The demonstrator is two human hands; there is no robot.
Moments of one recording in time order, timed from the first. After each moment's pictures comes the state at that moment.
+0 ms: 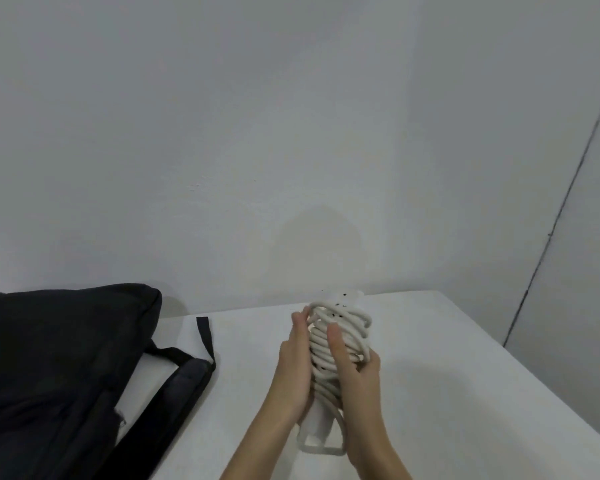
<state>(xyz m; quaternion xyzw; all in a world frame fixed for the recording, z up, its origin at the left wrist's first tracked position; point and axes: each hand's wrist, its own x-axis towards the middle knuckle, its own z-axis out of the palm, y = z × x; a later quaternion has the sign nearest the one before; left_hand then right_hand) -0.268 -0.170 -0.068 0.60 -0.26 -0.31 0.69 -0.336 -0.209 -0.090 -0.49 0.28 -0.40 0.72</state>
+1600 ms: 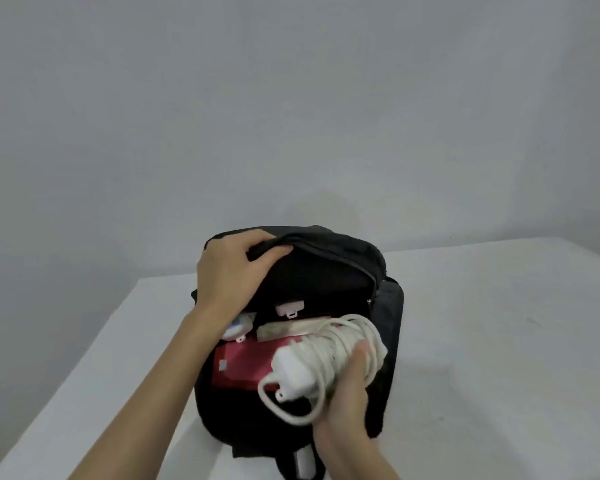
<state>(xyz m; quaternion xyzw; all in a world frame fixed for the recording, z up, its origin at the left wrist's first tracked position) -0.073 0.205 0.019 0.77 -0.39 0.15 0.47 -0.189 0.153 -0.120 -0.22 0.38 -0.30 0.84</state>
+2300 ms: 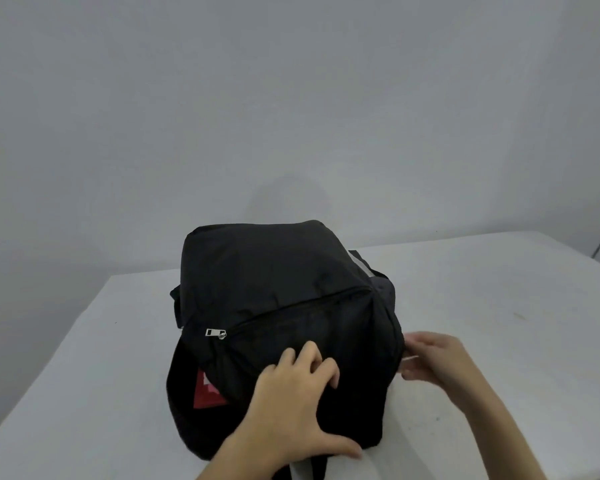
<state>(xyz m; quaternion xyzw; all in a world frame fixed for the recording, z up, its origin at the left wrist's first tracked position) -0.122 0.210 -0.100 0.79 -0.61 0.03 0.10 -0.262 0.017 -0.109 -0.62 0.42 -0.21 0.62</state>
